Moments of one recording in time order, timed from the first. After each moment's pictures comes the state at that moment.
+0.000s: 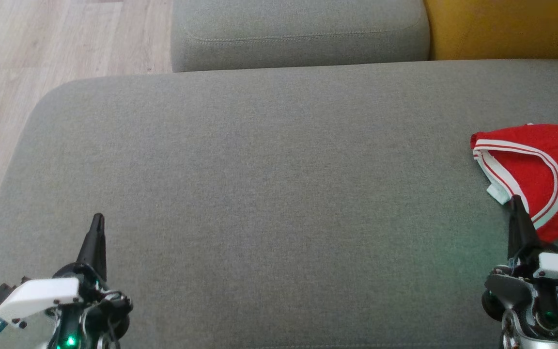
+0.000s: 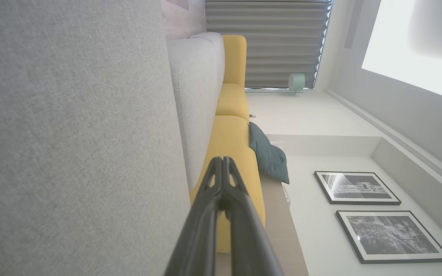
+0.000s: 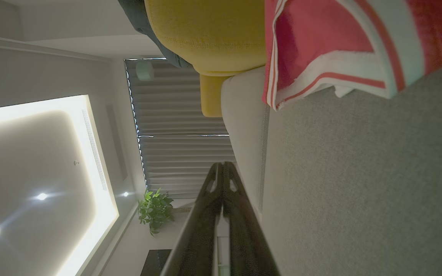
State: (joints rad) left arm -0.05 0.04 0.08 0.28 -1.60 -0.12 0.10; right arm -0.09 -0.04 -0.13 0.29 1.60 0.12 0.11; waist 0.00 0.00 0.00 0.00
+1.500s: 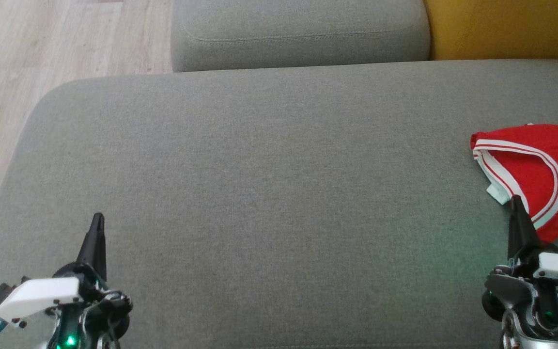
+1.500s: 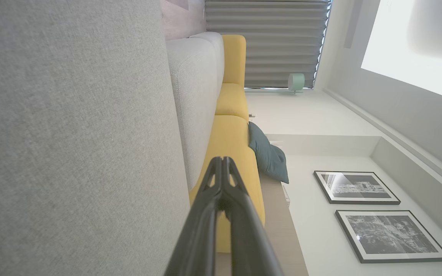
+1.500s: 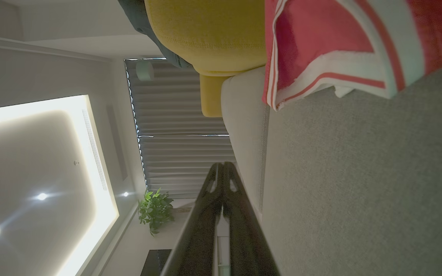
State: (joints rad) left arm -0.05 0.04 0.08 0.28 -1.60 -0.12 0.11; right arm -0.09 -0.04 -0.13 0.29 1.60 0.12 0.11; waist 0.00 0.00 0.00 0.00
